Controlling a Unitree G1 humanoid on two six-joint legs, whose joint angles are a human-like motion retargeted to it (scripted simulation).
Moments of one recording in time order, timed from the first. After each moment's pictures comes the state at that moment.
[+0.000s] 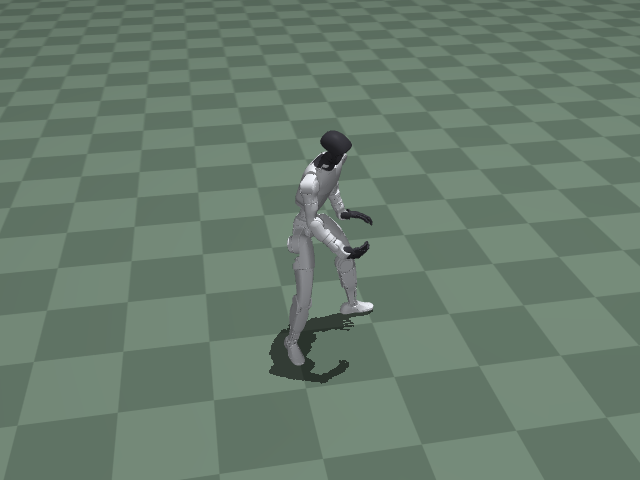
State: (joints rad) left arm -0.08 -0.06 0.19 0.93 0.77 -0.13 0.98; right arm -0.60 -0.34 0.25 0.85 0.22 -0.09 0.91; waist -0.12 0.23 0.27; left_leg -0.58 0.50 0.57 0.36 0.25 0.02; right_leg -0.26 -0.38 -0.73 0.52 -0.14 0.16
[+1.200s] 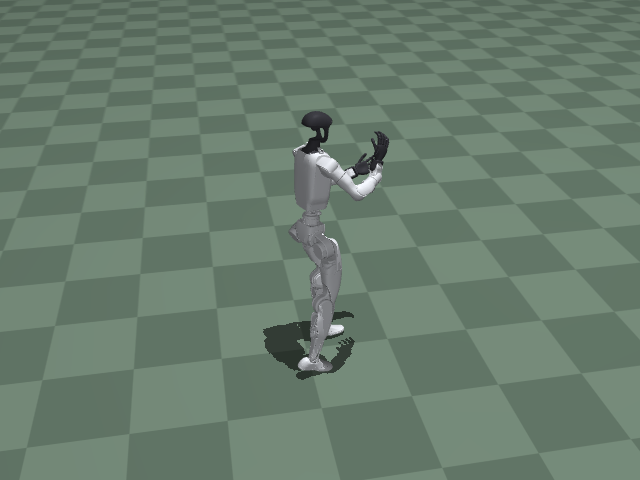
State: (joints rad) left arm -0.46 0.05 -0.15 0.22 -0.68 -0.23 0.16; right arm -0.68 -0.62 0.36 0.02 0.45 -0.84 -0.36; waist -0.14 -0.02 0.02; left_leg -0.40 -0.16 -0.12 0.35 0.00 0.05; right_leg 0.00 -0.09 -0.10 0.22 0.06 0.25
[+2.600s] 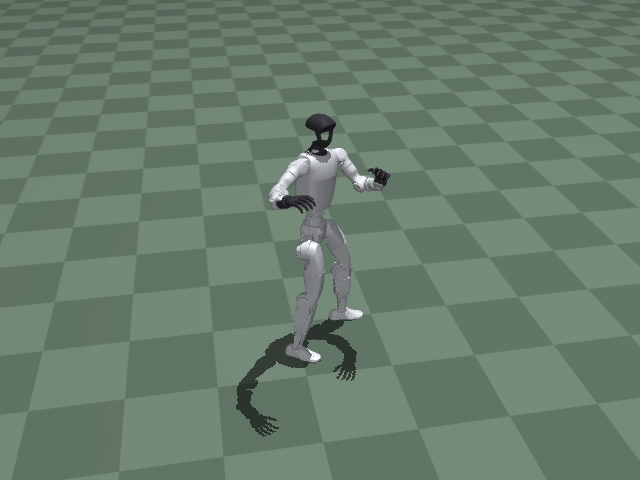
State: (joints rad) left arm -0.68 0.39 -0.19 0.23 0.33 -0.66 -0.03; right arm -0.25 -1.15 -0.37 0.83 -0.34 -0.72 -0.08; waist -0.41 -0.07 -0.04; left_leg -0.30 0.38 0.45 0.31 0.16 -0.08; right_leg -0.04 -0.06 -0.09 0.17 -0.21 0.08
